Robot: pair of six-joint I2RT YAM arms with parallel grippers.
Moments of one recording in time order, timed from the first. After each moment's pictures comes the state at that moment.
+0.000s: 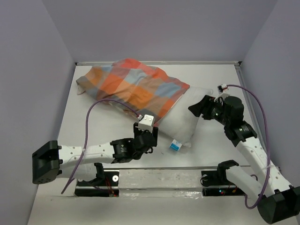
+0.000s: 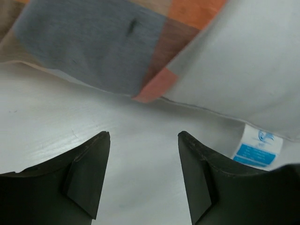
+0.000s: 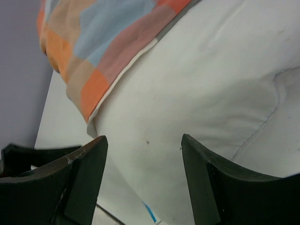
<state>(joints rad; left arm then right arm) -1.31 1.14 0.63 -0.13 -0.79 -0.63 0.24 0.84 0.74 -0.23 -0.30 0.58</state>
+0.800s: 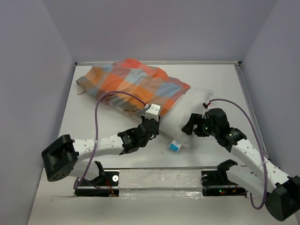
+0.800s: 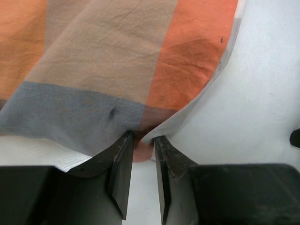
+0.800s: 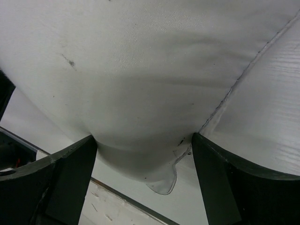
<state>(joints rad) -1.11 1.30 0.66 0.21 -0.63 -0.38 0.45 0.84 0.57 -0.39 -0.19 0.57</state>
